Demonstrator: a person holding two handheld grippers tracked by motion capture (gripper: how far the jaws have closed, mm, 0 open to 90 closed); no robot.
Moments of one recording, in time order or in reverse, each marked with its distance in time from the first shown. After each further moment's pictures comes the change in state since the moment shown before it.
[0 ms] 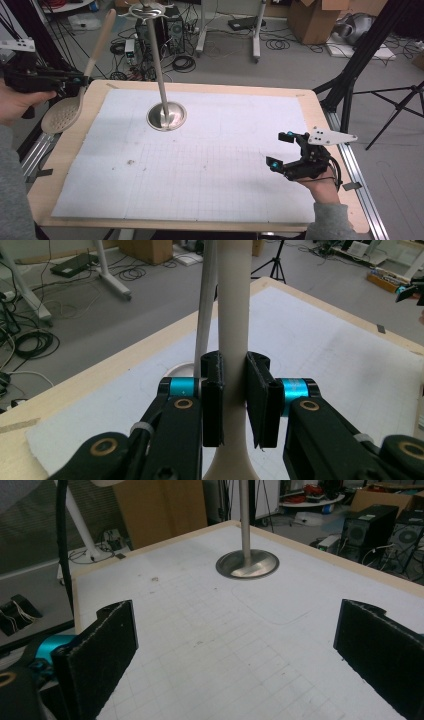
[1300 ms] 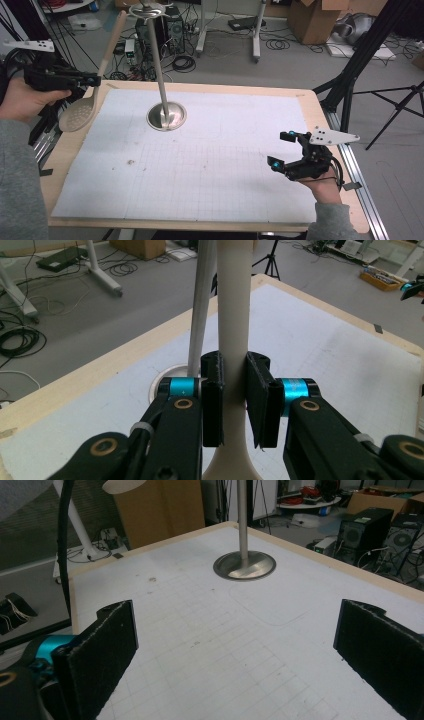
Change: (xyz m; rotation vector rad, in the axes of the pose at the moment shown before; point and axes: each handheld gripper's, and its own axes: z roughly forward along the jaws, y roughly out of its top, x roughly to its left) left arm 0.003 0.001 0.028 0.015 -0.027 -0.007; right arm 0.001 0.003 -0.003 0.000 -0.010 -0.016
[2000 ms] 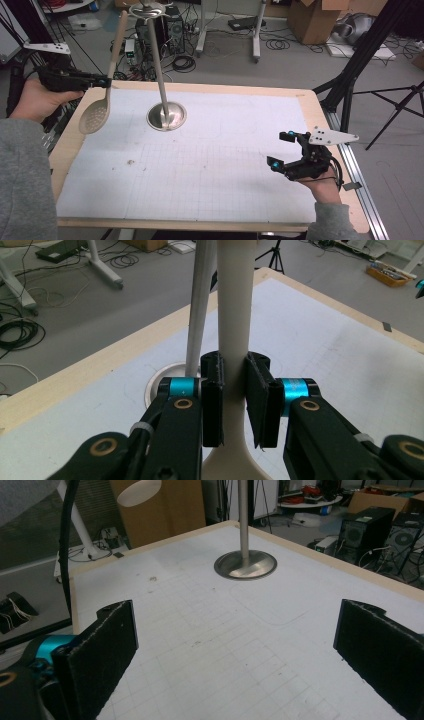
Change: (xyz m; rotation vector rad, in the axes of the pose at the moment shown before) left arm -0.003 0.001 0.025 0.027 0.013 -0.016; right arm 0.000 0.000 0.001 0.003 0.003 0.004
